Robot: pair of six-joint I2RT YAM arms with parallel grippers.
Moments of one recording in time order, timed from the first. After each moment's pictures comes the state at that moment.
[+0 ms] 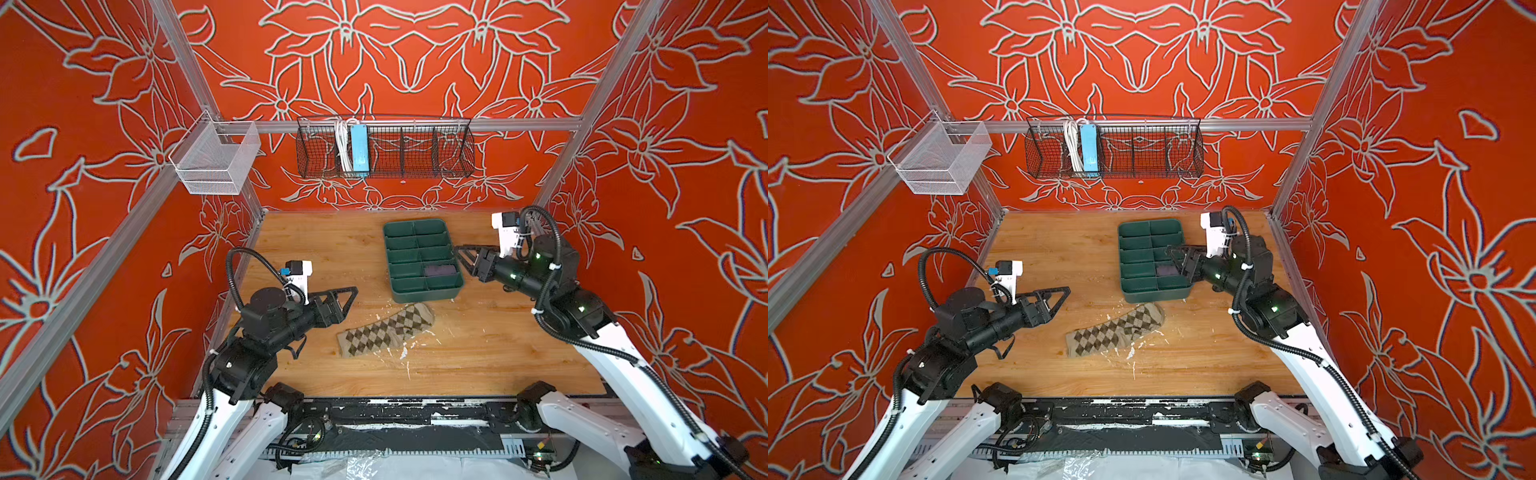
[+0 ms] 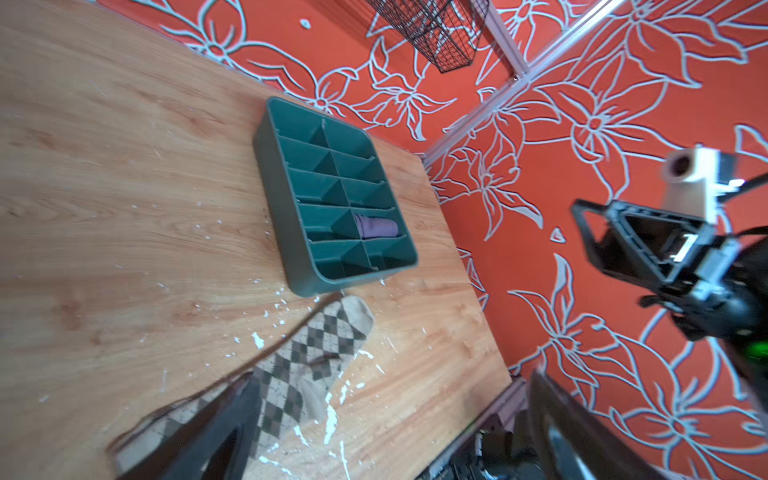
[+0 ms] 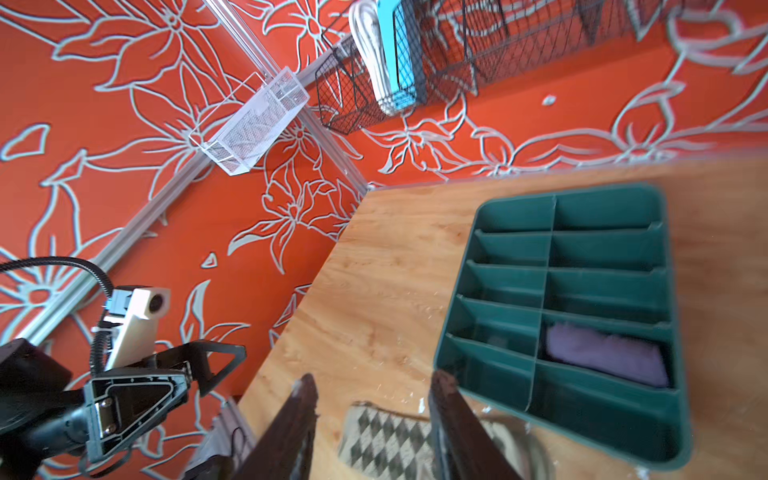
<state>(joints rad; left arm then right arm) -0.32 0.54 0.80 -0.57 0.34 -0.70 0.43 0.91 1.05 -0.36 -0.34 0.58</state>
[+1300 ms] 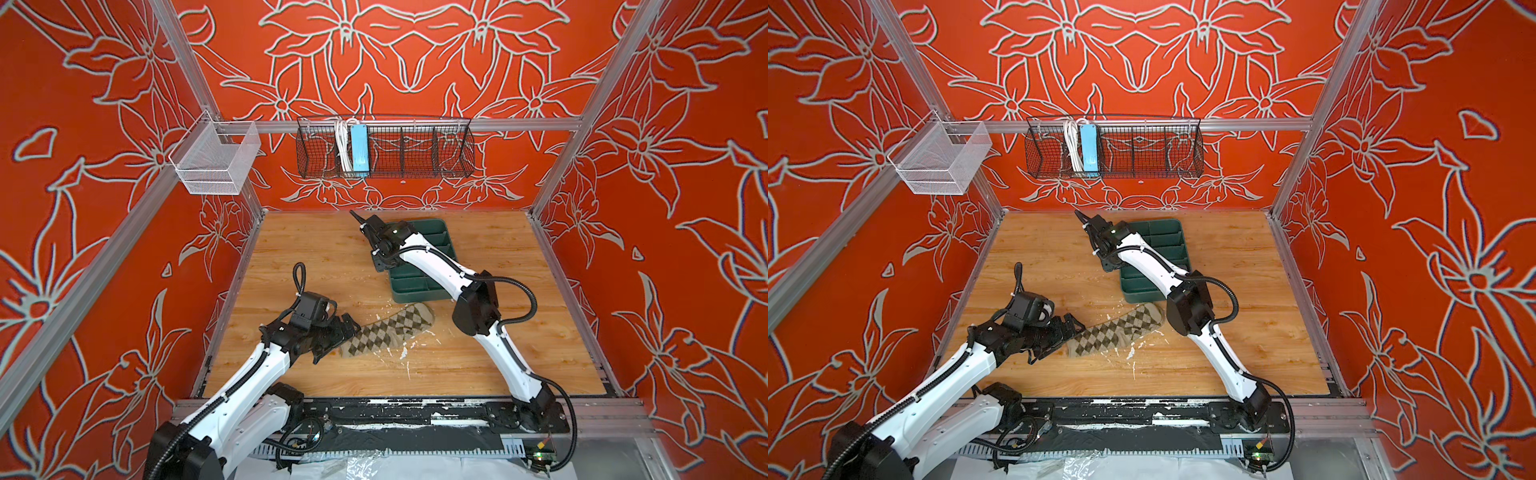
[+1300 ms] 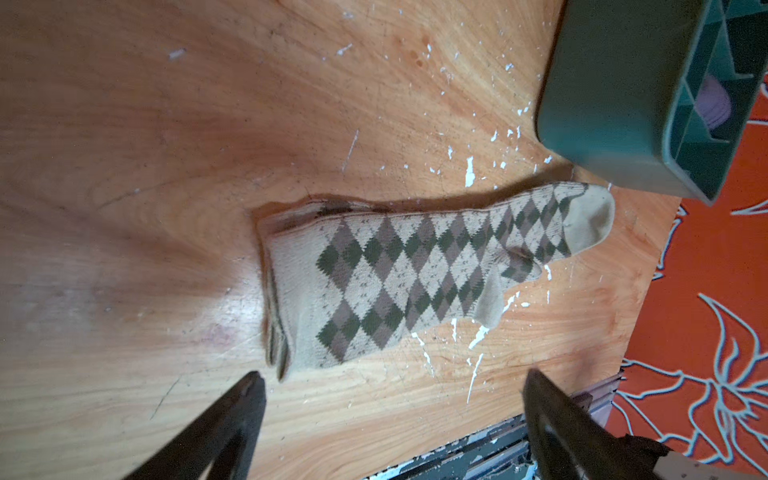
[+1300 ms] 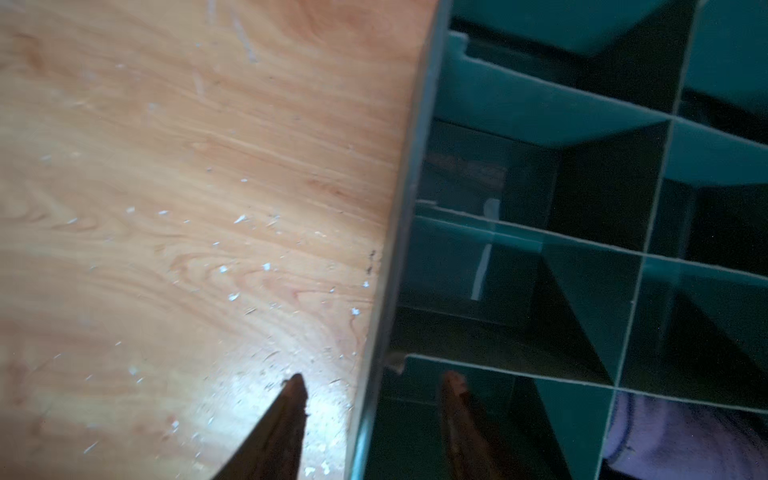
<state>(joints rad) -0.32 0.91 0.54 -0.67 0.31 -0.86 0.75 2.48 2.49 -1.23 0.28 0.45</state>
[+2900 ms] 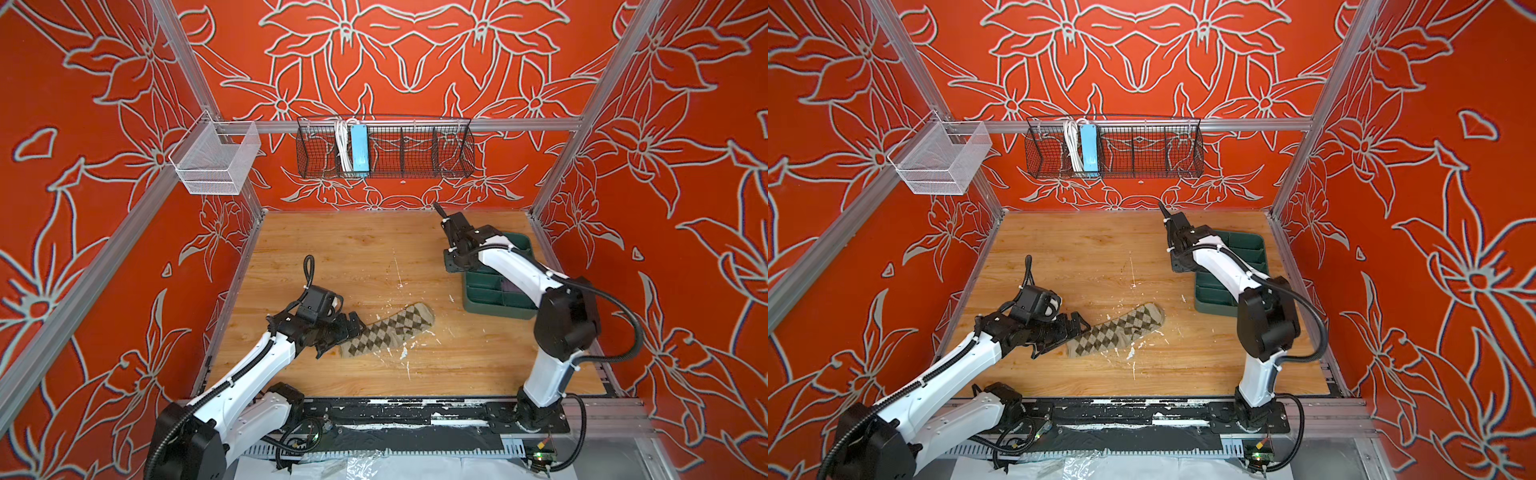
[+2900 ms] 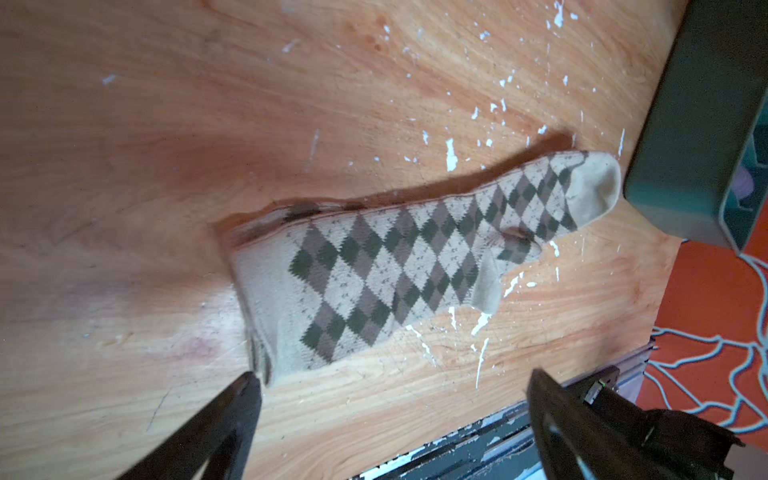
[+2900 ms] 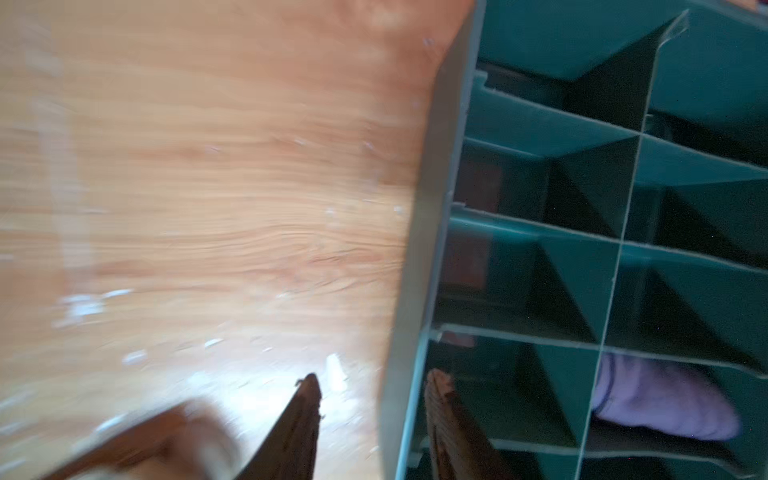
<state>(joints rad) -0.39 1.01 0.64 -0.70 0.31 -0.75 0.42 1.73 1.51 -0.89 0.22 0.34</state>
